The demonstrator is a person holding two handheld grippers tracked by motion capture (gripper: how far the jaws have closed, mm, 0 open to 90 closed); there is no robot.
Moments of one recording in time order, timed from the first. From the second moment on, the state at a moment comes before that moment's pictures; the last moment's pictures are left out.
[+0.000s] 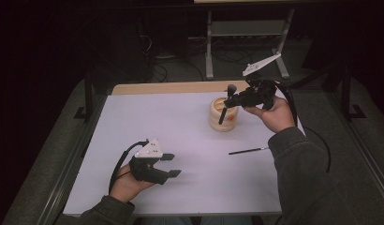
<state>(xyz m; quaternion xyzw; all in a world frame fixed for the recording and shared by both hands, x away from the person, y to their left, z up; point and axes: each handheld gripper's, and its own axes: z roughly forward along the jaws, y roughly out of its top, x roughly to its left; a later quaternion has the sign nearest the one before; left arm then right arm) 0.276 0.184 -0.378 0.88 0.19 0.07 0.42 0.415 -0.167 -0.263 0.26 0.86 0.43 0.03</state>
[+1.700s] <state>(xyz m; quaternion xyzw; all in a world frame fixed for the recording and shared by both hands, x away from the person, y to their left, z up) 0.277 0.189 -0.373 0.88 0.19 0.08 0.43 0.490 -0.165 -0.284 0.38 0.83 0.40 0.05</state>
